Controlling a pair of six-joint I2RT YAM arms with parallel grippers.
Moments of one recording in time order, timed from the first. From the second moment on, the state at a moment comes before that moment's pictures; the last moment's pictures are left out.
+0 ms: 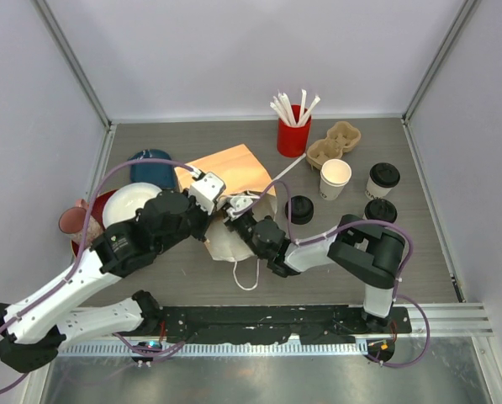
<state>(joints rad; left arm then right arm) -0.95 0.88 1.07 -0.66 -0.24 -0.03 1.12 1.84 0.78 1.24 0.43 -0.20</state>
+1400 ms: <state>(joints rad) -1.20 0.84 1.06 -0.35 -0.50 0.47 0.98 1.88 0.92 1.34 0.35 -0.17</state>
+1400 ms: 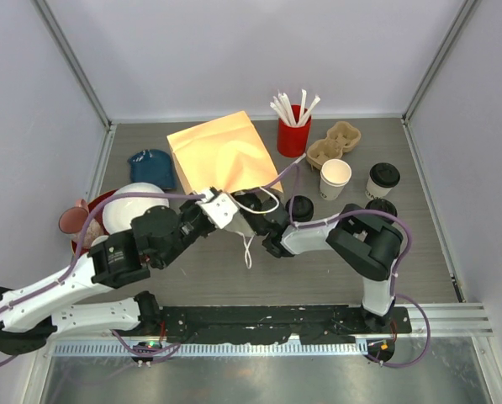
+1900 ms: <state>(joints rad) -1.04 0.88 1.21 -0.46 -0.40 0.18 0.96 1.70 0.86 1.19 0.29 -0.14</state>
